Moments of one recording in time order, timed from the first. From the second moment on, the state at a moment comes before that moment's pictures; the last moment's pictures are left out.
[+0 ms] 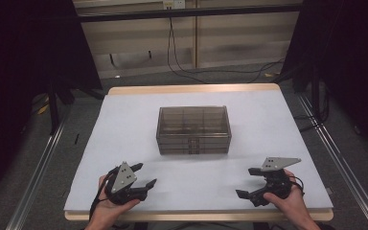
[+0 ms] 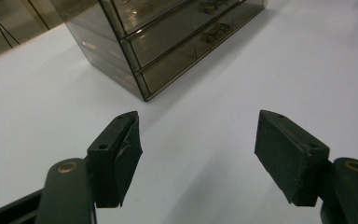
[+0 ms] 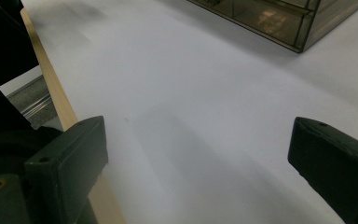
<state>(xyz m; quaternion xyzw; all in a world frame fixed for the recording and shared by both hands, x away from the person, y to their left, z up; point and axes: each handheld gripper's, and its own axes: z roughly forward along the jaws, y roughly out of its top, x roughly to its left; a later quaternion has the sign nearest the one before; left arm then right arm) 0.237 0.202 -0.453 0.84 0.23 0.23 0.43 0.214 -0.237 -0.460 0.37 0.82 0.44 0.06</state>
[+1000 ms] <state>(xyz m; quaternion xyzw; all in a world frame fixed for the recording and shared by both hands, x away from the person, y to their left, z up) 0.223 0.176 -0.432 0.84 0.12 0.38 0.37 0.214 -0.234 -0.461 0.36 0.82 0.43 0.06</state>
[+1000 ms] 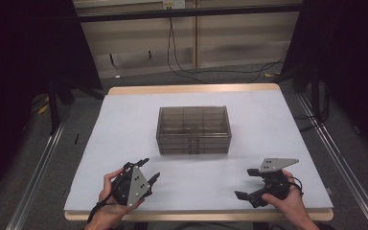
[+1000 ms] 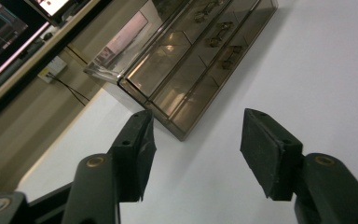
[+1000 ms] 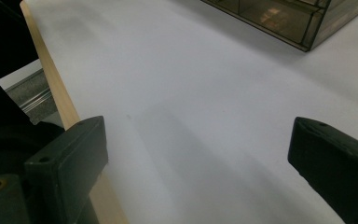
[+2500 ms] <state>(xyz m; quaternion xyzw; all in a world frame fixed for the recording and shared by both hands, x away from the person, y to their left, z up) 0.244 0.092 -0.435 0.82 -0.02 0.52 0.23 0.213 -0.231 -0.462 0.36 0.83 0.43 0.06</state>
